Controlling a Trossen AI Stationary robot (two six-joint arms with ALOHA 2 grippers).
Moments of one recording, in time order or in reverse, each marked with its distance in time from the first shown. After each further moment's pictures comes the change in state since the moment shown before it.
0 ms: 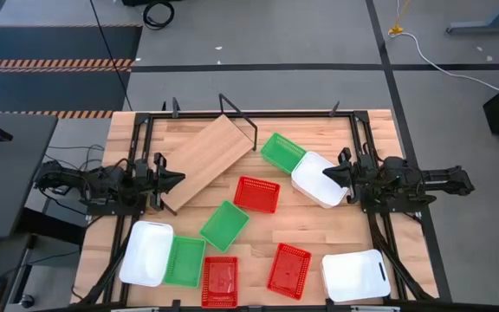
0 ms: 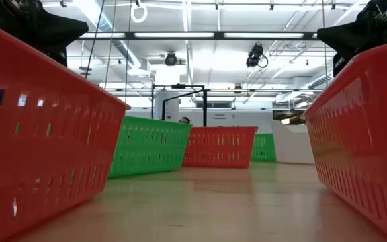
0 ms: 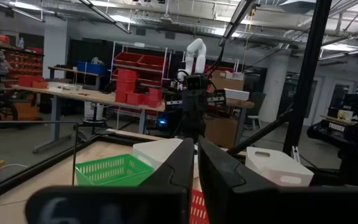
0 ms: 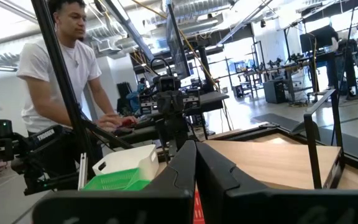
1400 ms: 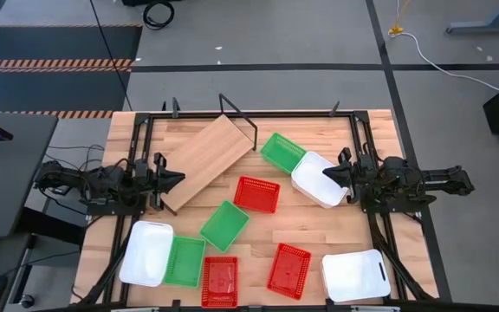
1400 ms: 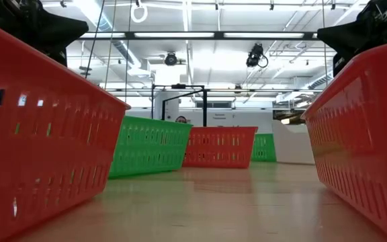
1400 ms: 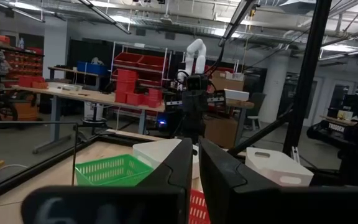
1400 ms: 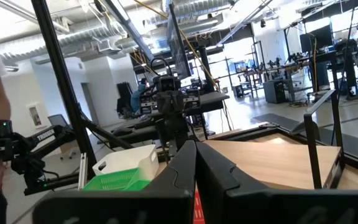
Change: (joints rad) left arm 0.000 0.000 0.000 0.006 0.000 -0.001; right arm 0.000 0.000 0.000 0.000 0.000 0.000
